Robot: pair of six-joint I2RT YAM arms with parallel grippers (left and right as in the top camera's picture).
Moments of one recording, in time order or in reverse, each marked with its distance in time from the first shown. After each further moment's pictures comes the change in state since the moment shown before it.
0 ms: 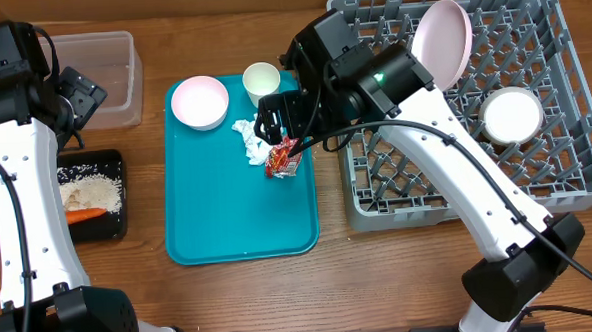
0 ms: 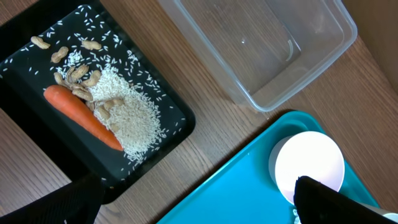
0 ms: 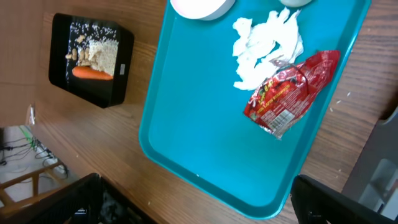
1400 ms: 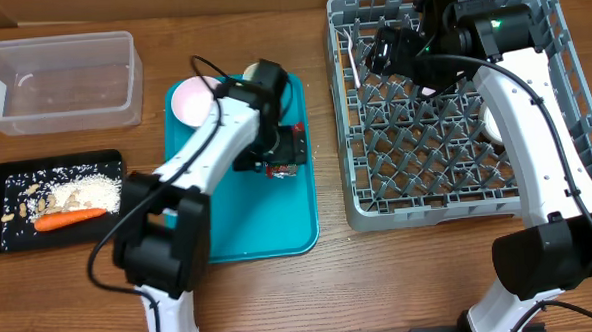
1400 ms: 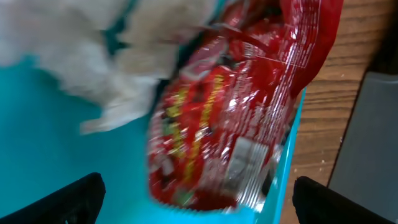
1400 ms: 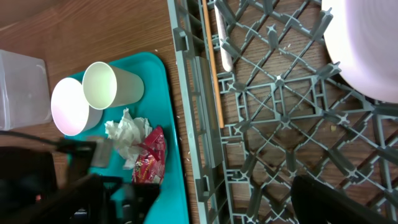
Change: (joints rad) left arm -0.698 0.374 -0.185 0.153 0.296 0.243; right arm -0.420 0.000 0.000 -0.008 0.123 0.003
